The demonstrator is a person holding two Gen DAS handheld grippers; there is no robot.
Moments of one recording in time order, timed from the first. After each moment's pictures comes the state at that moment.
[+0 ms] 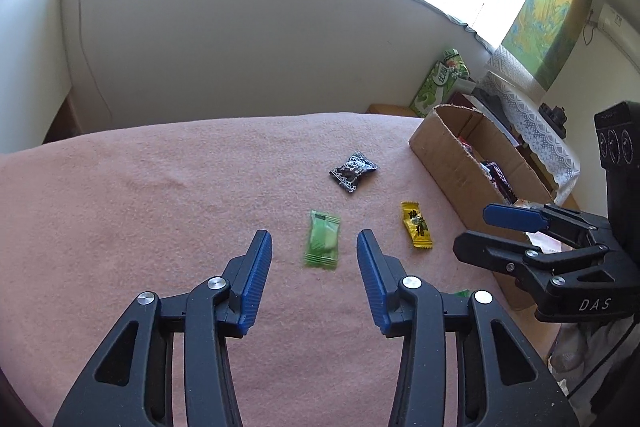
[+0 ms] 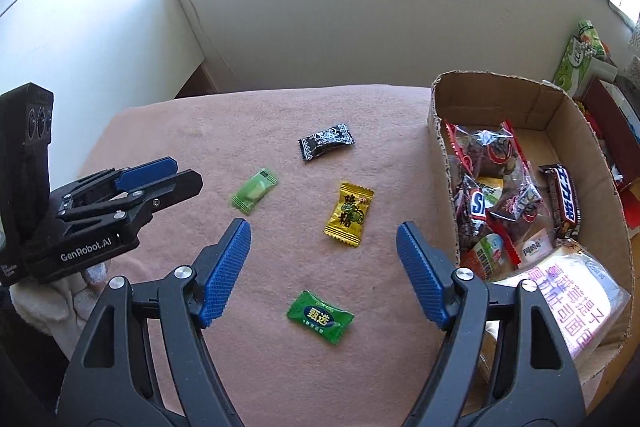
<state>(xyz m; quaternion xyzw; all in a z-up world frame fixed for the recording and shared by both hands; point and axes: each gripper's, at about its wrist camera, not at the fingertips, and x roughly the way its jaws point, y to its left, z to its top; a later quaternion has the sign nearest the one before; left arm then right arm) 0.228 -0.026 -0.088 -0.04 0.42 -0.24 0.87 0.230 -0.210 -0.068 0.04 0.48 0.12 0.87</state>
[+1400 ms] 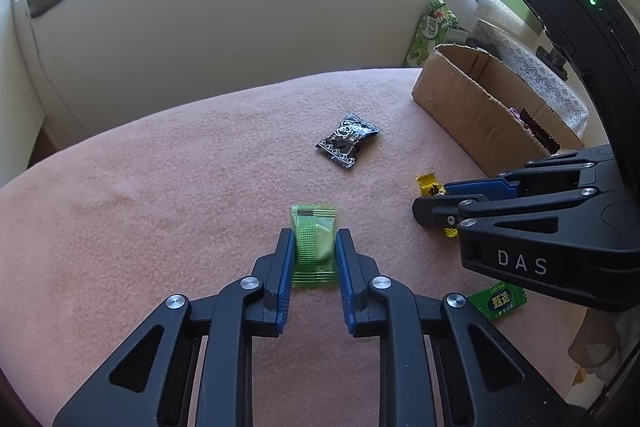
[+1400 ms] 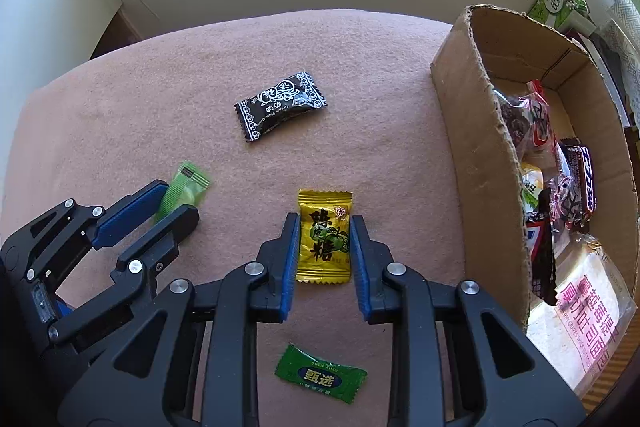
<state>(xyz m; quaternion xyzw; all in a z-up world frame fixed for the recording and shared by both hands) 0.245 -0.054 -0.117 0.04 0.44 -0.26 0.86 0.314 -0.158 -0.135 0.01 0.59 0.01 0.81</state>
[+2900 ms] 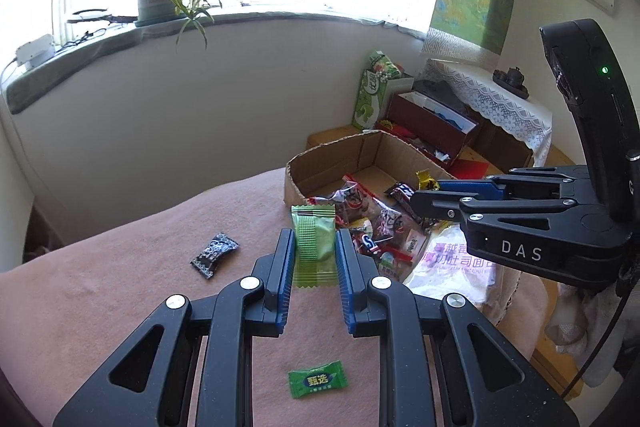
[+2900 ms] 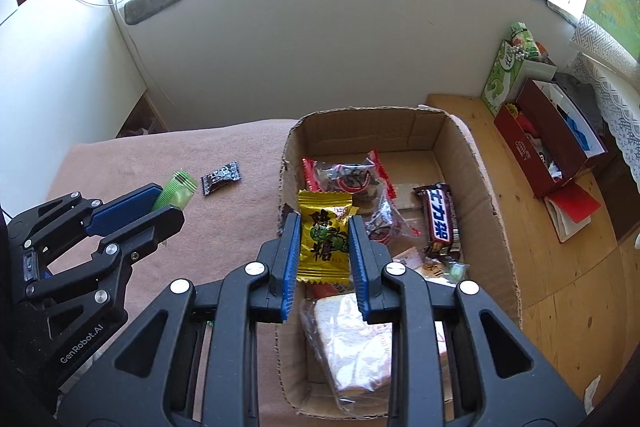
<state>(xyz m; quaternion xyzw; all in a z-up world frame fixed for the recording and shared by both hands) 0.203 -0.157 -0.027 0.06 0.34 -0.31 0.89 0.219 -0.311 -0.020 0.03 0.44 0.01 0.90</state>
